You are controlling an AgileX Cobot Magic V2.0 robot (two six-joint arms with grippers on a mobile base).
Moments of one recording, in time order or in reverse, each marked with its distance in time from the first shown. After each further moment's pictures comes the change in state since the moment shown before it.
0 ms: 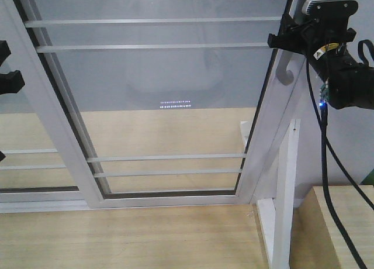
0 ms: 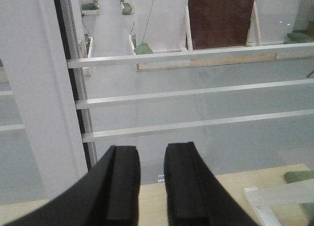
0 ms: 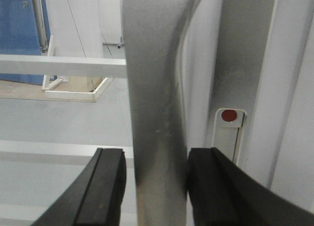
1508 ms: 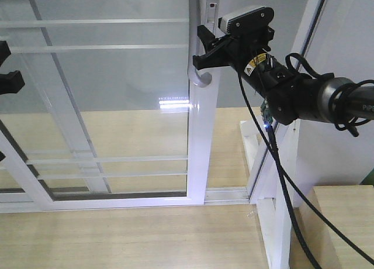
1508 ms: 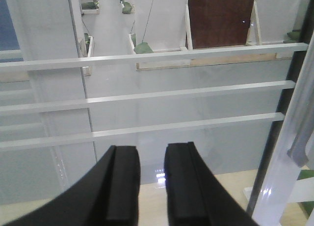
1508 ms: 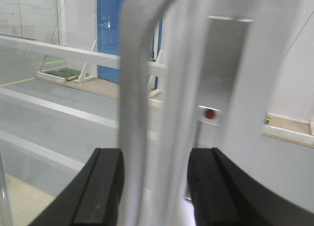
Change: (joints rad) left arm -0.001 0.000 0.000 0.000 0.002 0.000; right arm 0.298 0.008 -0.004 -0.108 -0.061 0.029
